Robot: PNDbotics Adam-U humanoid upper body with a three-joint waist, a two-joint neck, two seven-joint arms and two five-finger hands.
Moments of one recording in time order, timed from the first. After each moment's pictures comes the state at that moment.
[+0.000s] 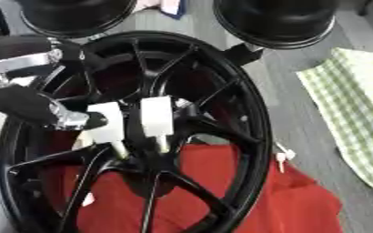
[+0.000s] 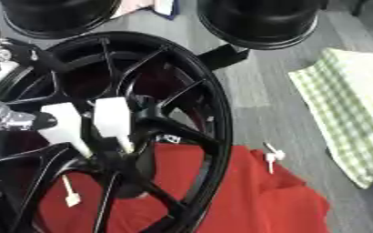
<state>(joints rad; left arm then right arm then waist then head) -0.70 1.03 -0.42 -1.99 -0.23 0.42 -0.60 -0.37 -0.80 -0.02 -1.80 -0.35 0.17 -0.38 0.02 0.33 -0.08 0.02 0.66</state>
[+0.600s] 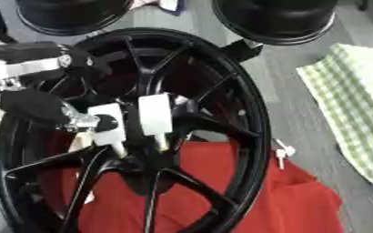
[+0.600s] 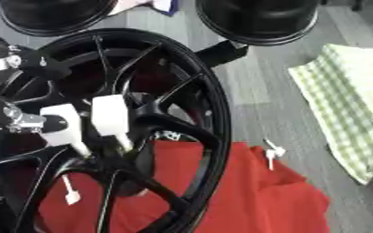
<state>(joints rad) -0.70 1.02 -0.43 -2.00 -0.23 0.46 -0.63 -0.37 -0.80 -0.02 -1.80 -0.35 0.17 -0.39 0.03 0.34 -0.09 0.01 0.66</state>
